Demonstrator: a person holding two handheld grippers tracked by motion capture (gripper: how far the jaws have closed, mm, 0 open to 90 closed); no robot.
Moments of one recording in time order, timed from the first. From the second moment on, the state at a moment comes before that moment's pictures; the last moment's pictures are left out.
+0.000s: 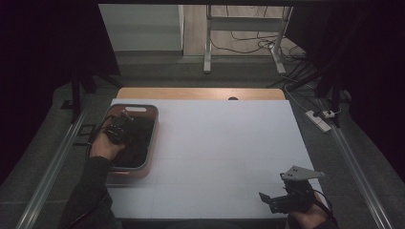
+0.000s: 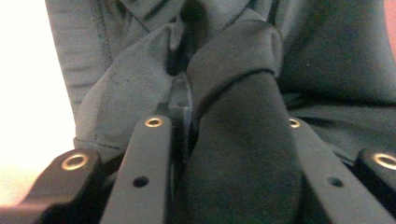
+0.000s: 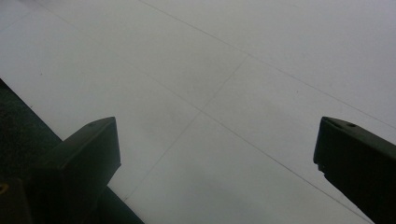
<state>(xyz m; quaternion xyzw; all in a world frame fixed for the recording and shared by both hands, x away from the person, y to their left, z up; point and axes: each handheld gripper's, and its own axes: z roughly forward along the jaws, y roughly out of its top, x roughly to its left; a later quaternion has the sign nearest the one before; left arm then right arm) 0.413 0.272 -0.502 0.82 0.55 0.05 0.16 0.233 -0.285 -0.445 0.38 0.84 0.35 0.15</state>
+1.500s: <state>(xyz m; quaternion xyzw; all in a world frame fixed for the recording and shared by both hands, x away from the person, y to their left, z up) 0.370 0.289 -0.383 0.75 0.53 0.16 0.36 0.232 -0.285 -0.444 0.38 0.84 0.35 0.15</state>
